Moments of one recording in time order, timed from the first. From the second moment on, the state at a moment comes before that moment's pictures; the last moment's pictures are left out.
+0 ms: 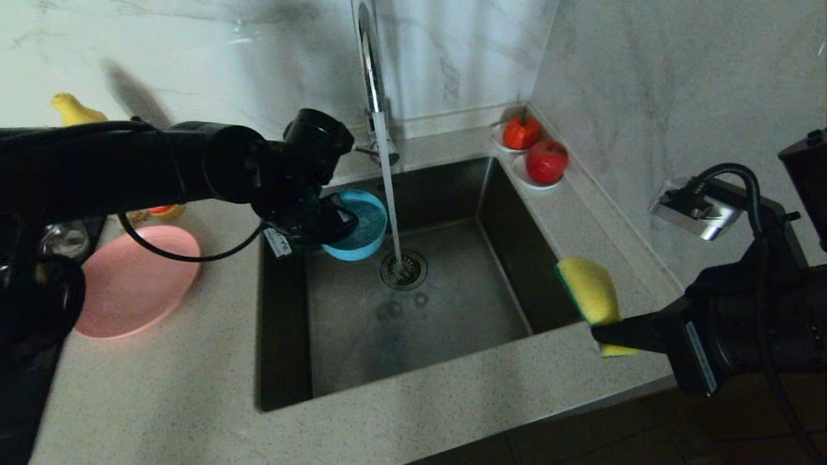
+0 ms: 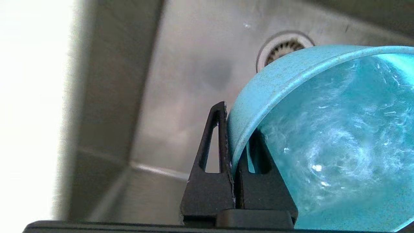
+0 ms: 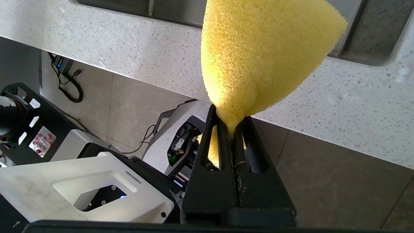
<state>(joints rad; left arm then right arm) -0.45 2.06 -1.89 0.59 0.47 -0.79 0.67 1.35 -1.20 0.47 0.00 0.21</state>
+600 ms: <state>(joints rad) -0.41 1.86 -1.85 0.48 0.54 -0.60 0.67 1.36 -1.18 0.47 0.00 0.21</state>
